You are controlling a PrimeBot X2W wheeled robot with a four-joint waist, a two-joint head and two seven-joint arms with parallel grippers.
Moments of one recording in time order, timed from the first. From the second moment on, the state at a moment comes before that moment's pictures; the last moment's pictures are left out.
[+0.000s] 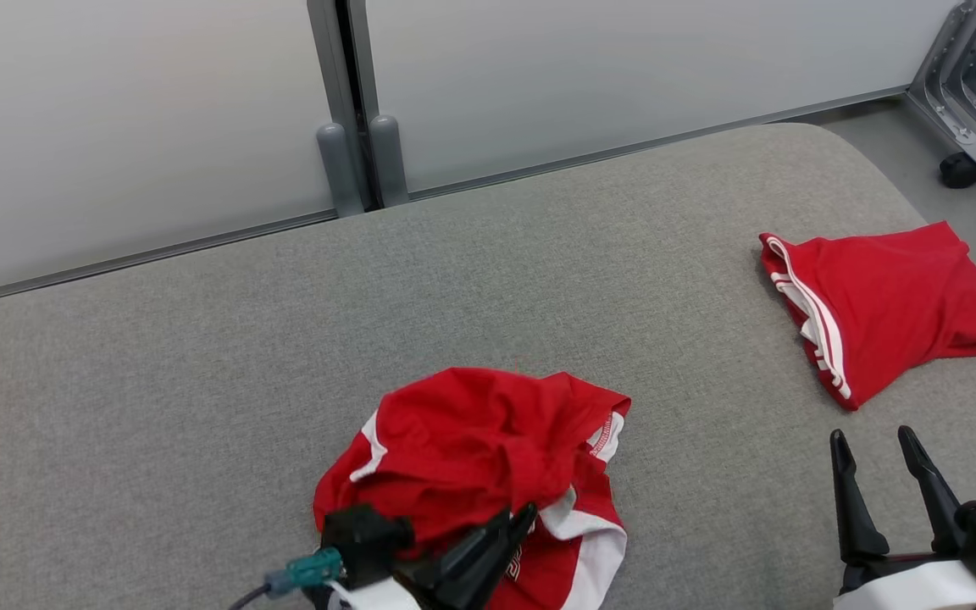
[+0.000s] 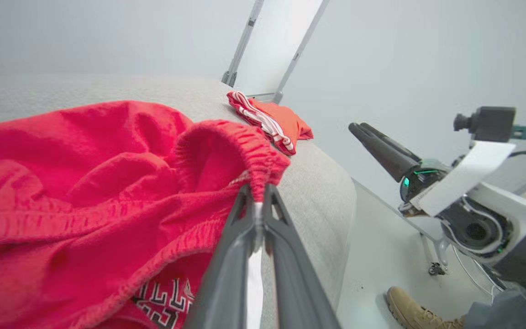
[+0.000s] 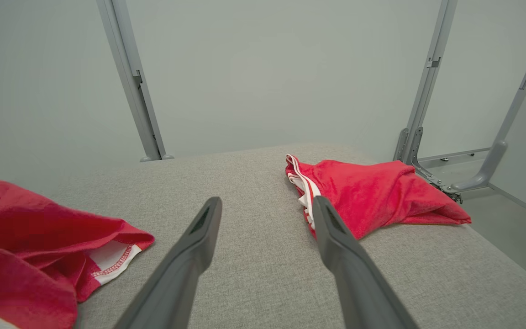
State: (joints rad) left arm -0.13 0.26 -0.80 0.09 -0.75 -0.13 -0.11; right arm 0.03 -0.05 -0.07 0.19 0.13 0.13 -0.26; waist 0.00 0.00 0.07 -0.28
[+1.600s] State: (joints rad) left arm 0.14 0.45 -0.38 0.21 -0.98 0.03 -0.20; right arm 0.03 -0.05 -0.10 0.21 0.14 0.13 -0.26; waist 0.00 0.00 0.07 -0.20
